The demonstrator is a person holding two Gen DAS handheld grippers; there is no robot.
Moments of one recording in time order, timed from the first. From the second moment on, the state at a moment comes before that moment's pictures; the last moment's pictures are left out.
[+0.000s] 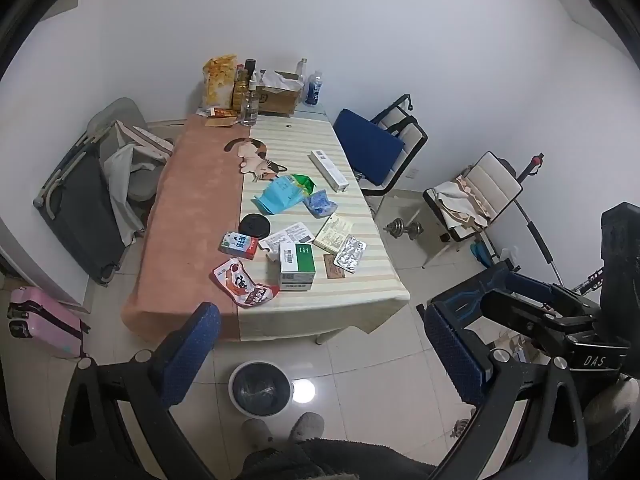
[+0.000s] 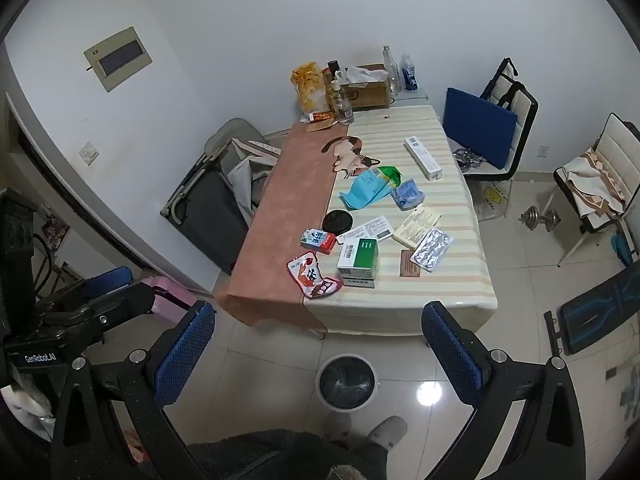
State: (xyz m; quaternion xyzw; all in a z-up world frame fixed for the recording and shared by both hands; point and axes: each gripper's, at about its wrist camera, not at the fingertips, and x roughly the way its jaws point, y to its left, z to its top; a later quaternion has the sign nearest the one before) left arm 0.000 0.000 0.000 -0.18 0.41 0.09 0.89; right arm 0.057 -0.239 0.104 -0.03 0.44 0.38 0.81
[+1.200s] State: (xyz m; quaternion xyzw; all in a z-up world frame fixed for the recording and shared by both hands) left arm 0.011 -0.030 0.005 -0.19 0.41 0.07 0.89; right arm 0.055 -0.239 0.104 -0.03 0.44 0.38 0.81
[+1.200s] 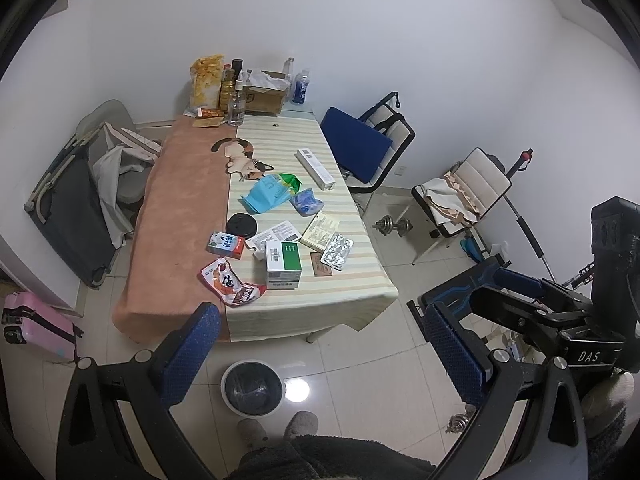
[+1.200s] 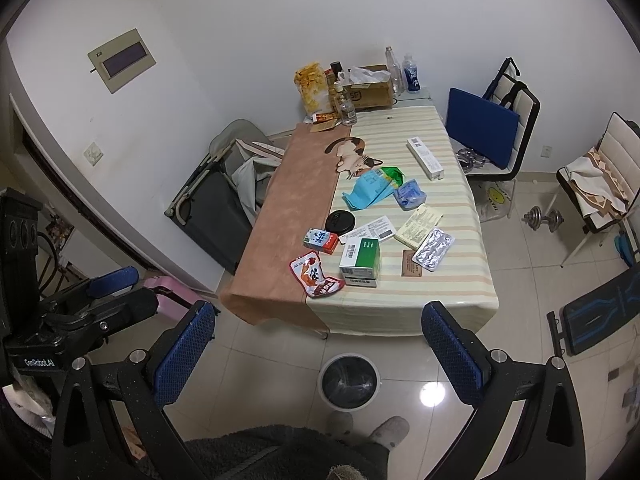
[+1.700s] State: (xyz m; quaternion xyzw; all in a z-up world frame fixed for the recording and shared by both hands) left arm 0.014 -0.036 0.004 -0.19 0.41 0.07 0.89; right arm 0.056 -0.243 0.106 -0.03 0.44 0.38 0.81
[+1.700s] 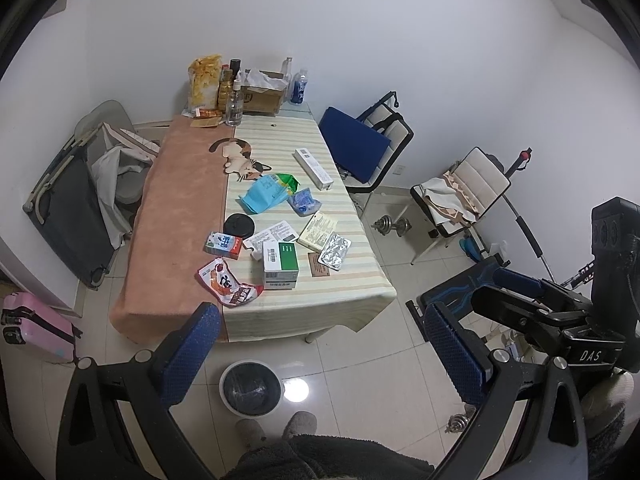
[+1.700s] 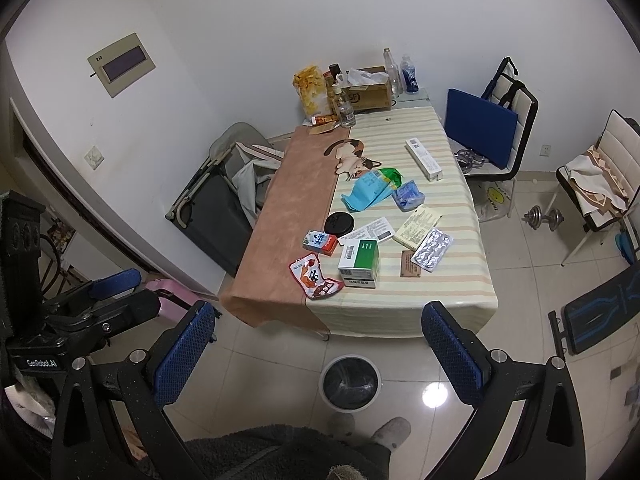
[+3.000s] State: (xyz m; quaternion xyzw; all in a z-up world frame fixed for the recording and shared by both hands) left arm 0.016 -0.032 0.008 -0.18 0.41 0.07 0.89; right arm 0.062 -0.238 0.116 -0.03 0.44 0.39 0.81
